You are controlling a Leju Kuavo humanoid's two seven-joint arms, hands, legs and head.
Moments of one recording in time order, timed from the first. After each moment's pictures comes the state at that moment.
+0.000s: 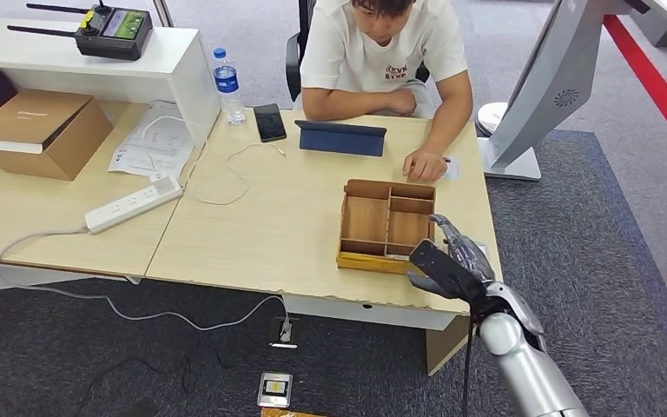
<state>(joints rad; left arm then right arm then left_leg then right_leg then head) -0.15 0.19 0.84 -0.19 -1.40 0.02 -0.22 -0.46 -0.13 0.36 -0.97 0.64 0.04 -0.23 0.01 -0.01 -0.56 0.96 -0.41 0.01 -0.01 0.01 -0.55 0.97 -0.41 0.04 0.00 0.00</state>
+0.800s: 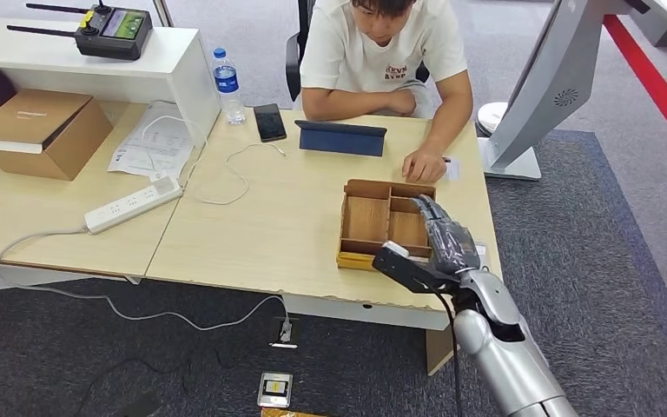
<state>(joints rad) -0.18 0.19 0.84 -0.19 -1.41 0.01 -0.22 -0.50 -0.09 0.48 -0.98 0.95 -0.09 -0.17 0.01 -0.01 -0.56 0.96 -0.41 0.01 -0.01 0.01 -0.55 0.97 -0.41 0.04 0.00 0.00</state>
